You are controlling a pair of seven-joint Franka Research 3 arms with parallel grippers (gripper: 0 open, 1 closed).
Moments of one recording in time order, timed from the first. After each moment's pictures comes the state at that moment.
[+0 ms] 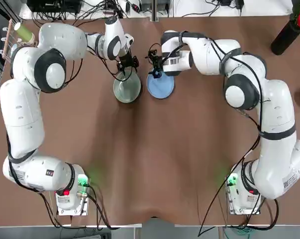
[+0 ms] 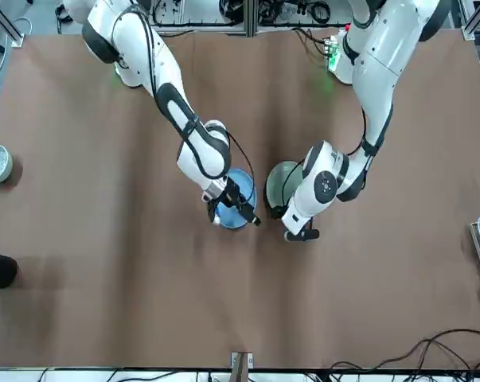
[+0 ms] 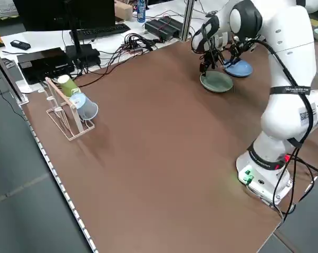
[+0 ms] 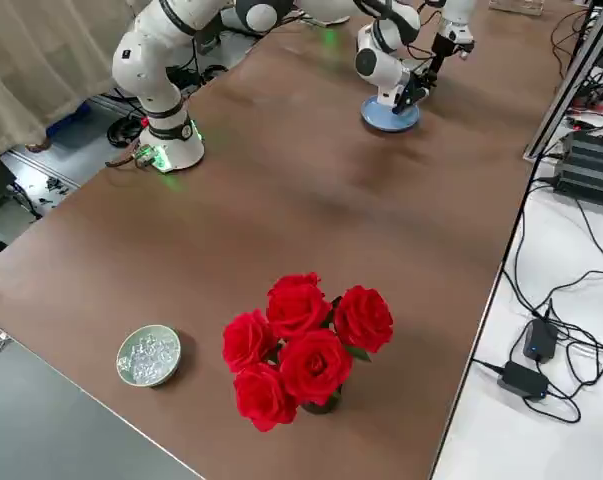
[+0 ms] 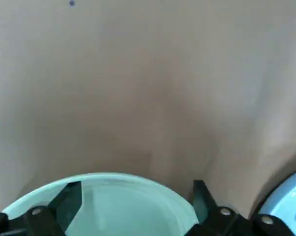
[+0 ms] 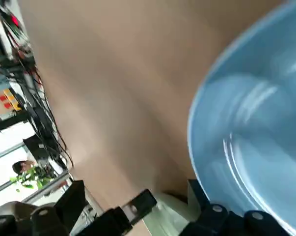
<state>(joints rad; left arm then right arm) -0.19 0.72 -0.35 -1.73 0.02 2.43 -0.55 0.53 0.89 0.34 -1.45 1.86 3.03 -0.24</state>
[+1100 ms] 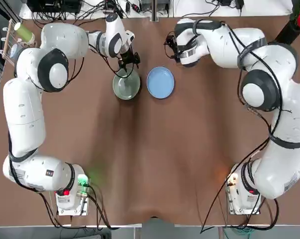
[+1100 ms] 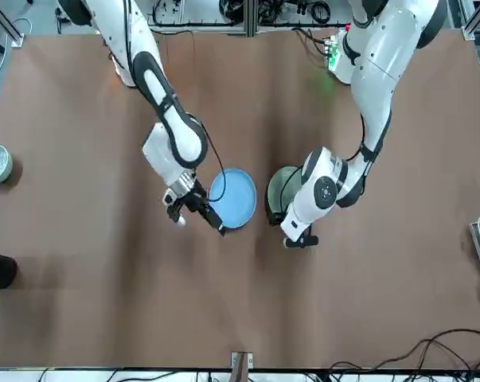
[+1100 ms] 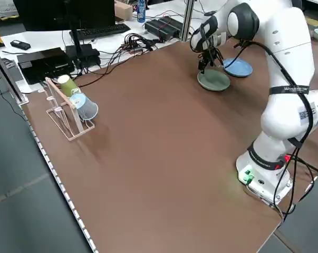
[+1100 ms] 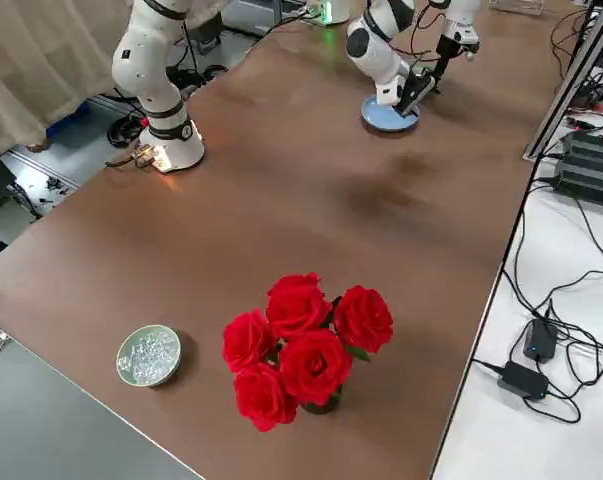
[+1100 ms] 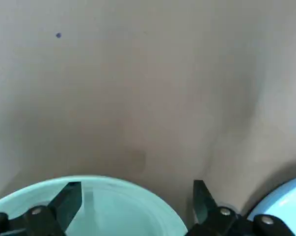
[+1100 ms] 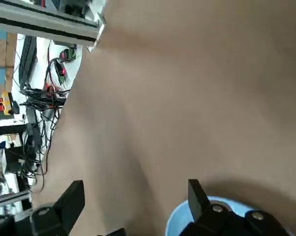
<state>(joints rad) -0.20 0.75 -0.35 -1.67 0.02 2.43 -0.55 0.50 0.60 0.17 -1.76 1.62 3.06 -0.34</state>
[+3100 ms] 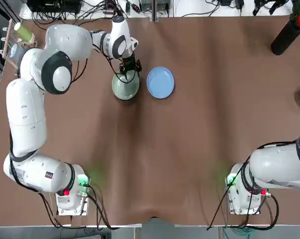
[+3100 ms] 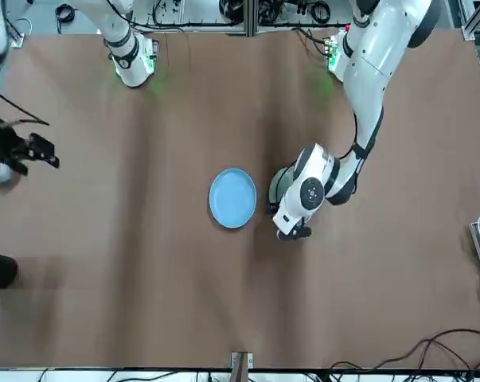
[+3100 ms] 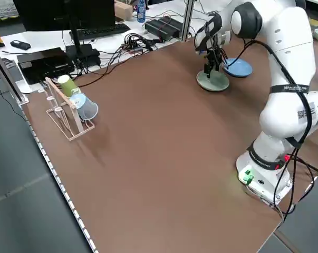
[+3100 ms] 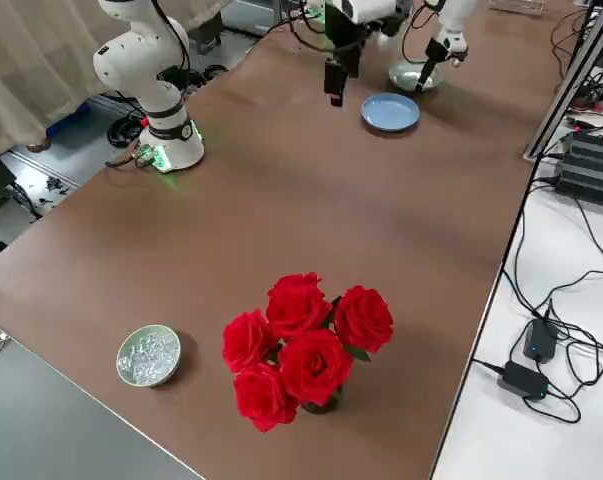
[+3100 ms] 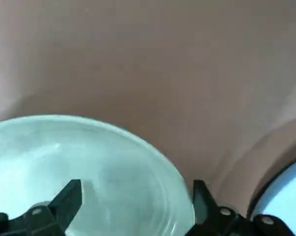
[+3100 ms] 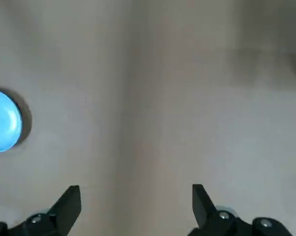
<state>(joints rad) -0.26 0.74 -0.32 -1.65 0.02 2.22 -0.61 -0.14 0.06 0.07 -1.57 0.07 1.60 -0.13</state>
